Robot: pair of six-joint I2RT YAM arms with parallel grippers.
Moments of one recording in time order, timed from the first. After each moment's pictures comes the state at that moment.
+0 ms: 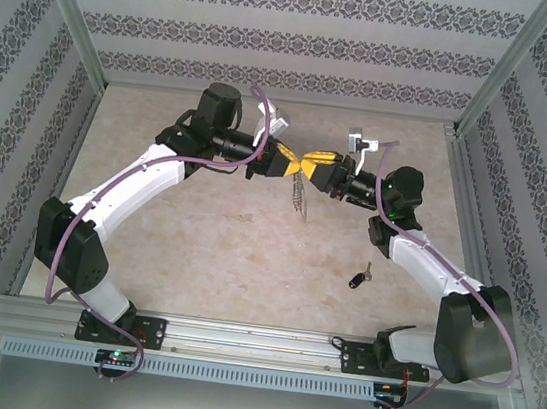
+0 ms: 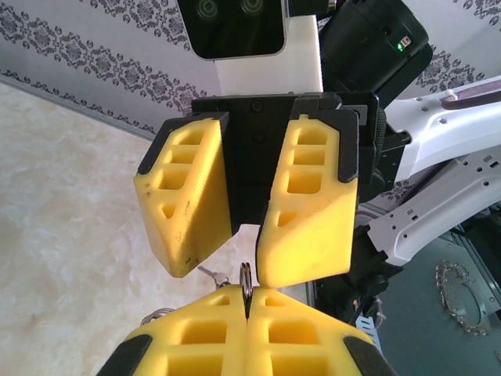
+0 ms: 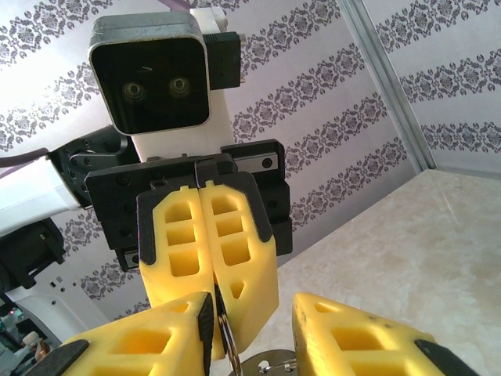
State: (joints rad) left arm -0.48 1.59 1.47 -0.33 1.03 0.00; right arm 0.29 1.32 0.74 0.88 -1.00 0.79
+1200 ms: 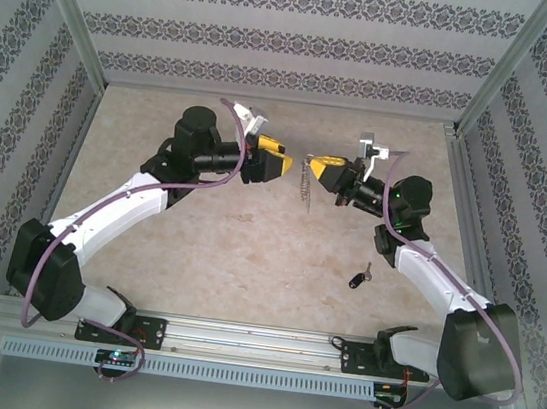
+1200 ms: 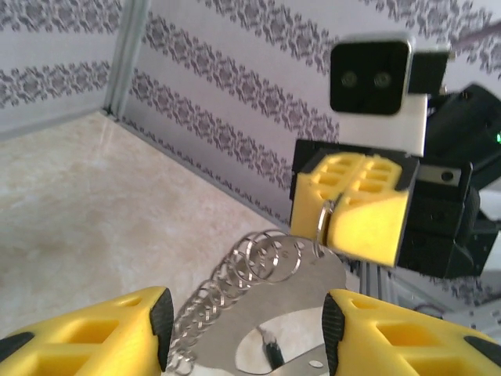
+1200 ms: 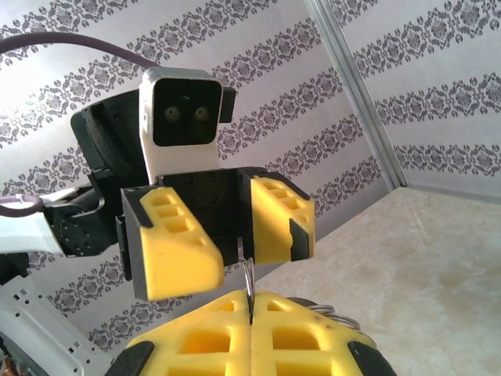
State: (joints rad) left arm -0.48 1.40 1.13 0.15 0.71 -0.35; right arm 0.27 1.24 0.68 0.86 -0.94 0.75
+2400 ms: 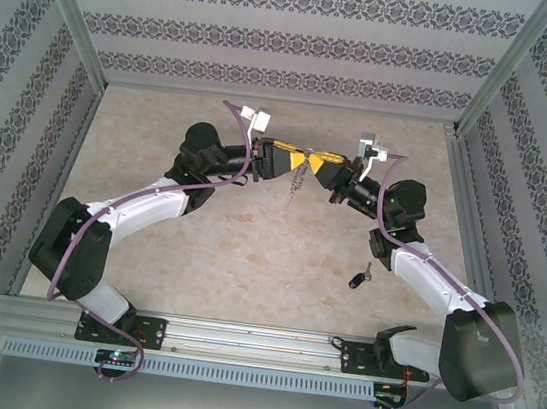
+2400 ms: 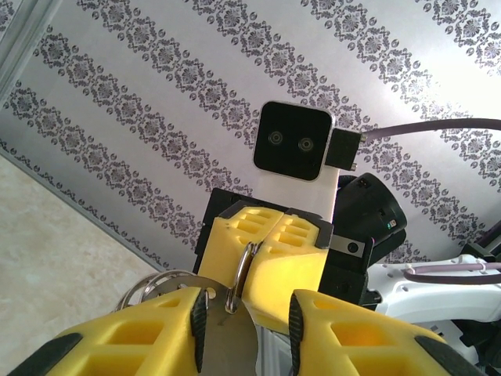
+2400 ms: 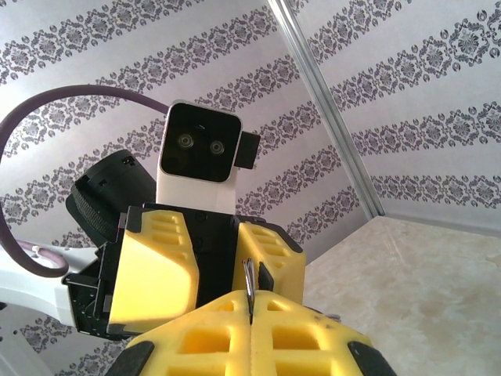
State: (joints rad) left arm -0.52 1.55 1.03 0.75 0.84 -0.84; right arm 0.32 1.24 0.66 0.91 -0.79 0.73
